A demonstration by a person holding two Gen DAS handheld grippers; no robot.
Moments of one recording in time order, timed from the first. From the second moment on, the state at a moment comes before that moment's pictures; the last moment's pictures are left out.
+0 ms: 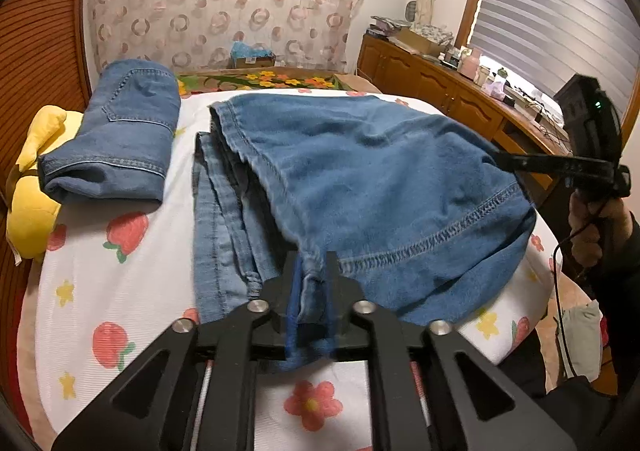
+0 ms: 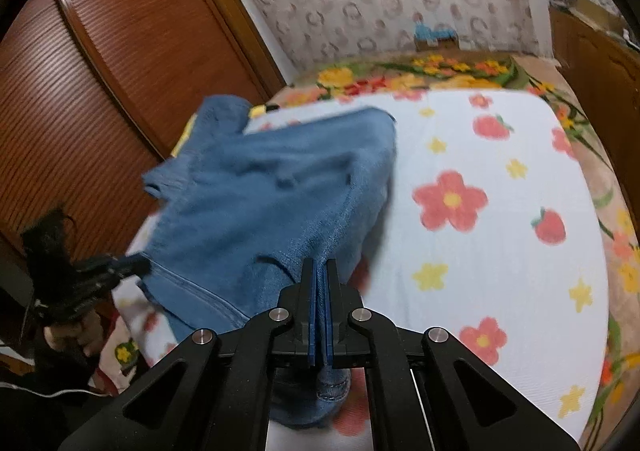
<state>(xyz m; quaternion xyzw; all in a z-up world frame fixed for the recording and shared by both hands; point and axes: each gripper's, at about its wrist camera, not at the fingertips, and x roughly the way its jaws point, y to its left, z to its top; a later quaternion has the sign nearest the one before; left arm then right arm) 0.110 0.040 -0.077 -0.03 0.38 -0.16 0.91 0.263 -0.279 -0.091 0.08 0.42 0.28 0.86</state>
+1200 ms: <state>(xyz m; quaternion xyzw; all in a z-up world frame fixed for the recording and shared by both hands) 0.099 0.145 -0.060 -0.10 0.32 -0.04 0.94 0.253 -0.066 -0.065 -0.03 0.41 0.44 0.80</state>
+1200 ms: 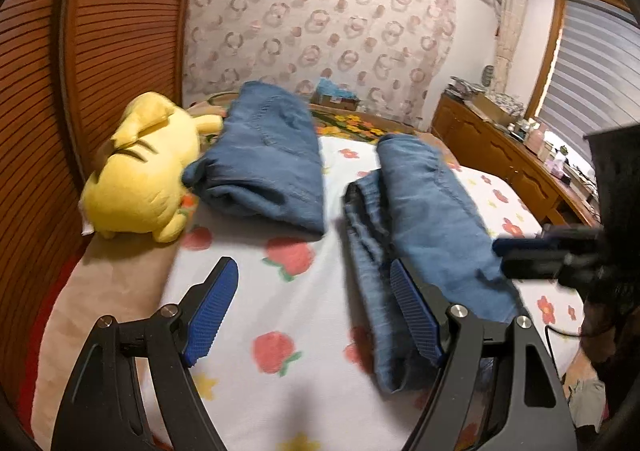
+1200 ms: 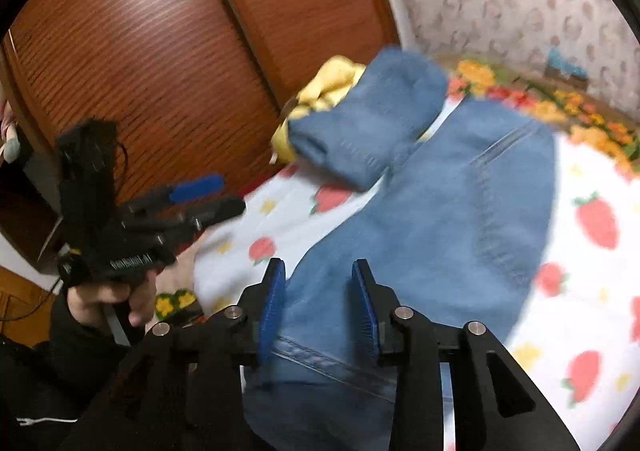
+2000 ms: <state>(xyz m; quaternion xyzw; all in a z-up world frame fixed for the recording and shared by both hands) 0.125 0.082 -0.094 -0.07 0.41 -0.13 0.90 0.339 -0.096 -0.076 -0.05 0.42 0.35 0.84</state>
